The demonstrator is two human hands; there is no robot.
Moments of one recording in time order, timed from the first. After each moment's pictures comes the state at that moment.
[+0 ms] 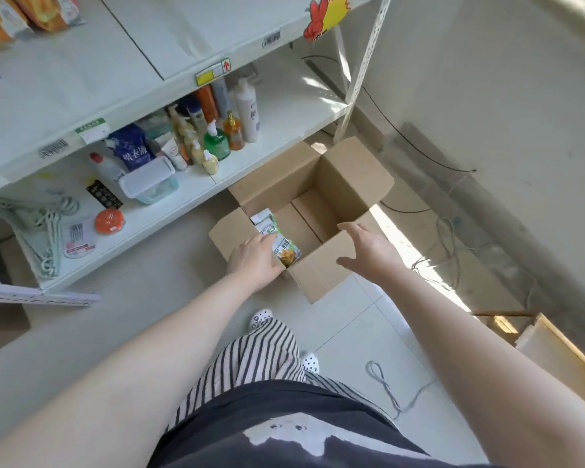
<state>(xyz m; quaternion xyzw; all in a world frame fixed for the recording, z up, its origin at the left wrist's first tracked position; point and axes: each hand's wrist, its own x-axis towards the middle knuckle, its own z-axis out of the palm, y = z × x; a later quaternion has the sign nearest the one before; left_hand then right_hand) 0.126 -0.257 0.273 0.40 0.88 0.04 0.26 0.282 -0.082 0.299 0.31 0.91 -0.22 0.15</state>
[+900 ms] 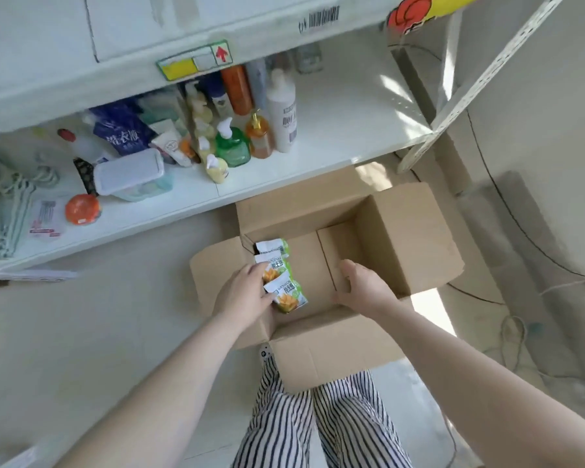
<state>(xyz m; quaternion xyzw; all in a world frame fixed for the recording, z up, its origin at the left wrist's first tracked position) 0.006 -0.094 0.096 0.19 0.92 0.06 0.32 0.094 0.124 0.083 0.23 0.86 -0.34 0.31</state>
